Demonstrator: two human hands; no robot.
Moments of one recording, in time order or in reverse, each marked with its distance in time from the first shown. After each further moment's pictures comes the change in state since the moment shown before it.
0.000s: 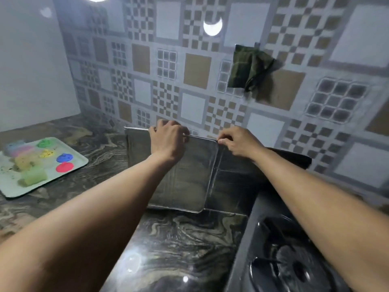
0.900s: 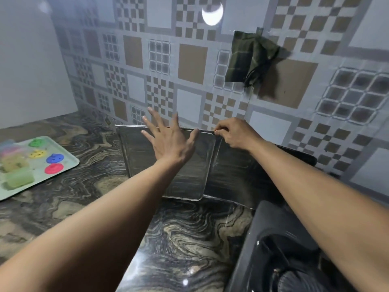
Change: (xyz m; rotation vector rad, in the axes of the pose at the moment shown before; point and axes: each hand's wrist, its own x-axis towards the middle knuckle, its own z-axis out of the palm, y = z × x) left_hand 0.030 0.032 0.059 -0.081 0.012 -0.317; right_hand 0.058 0.044 0.003 -0.027 0.023 -0.063
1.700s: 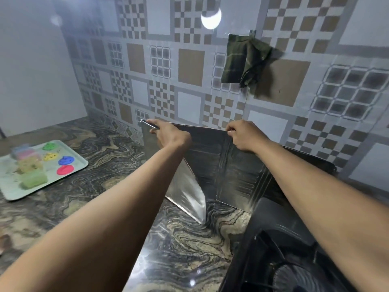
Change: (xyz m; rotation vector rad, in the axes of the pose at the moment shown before) left_hand -0.001 0.033 -0.028 -0.464 -0.095 -0.520; right_hand -0.015 0.023 -0.007 -0.071 0.022 0.143
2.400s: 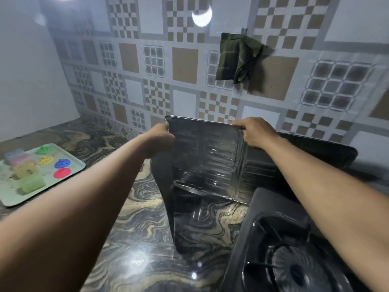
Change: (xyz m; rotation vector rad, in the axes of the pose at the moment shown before) left_hand 0.006 -0.012 -0.063 0.239 -0.515 0.250; right_hand -0.029 0.014 -0.021 -0.121 0.031 0.050
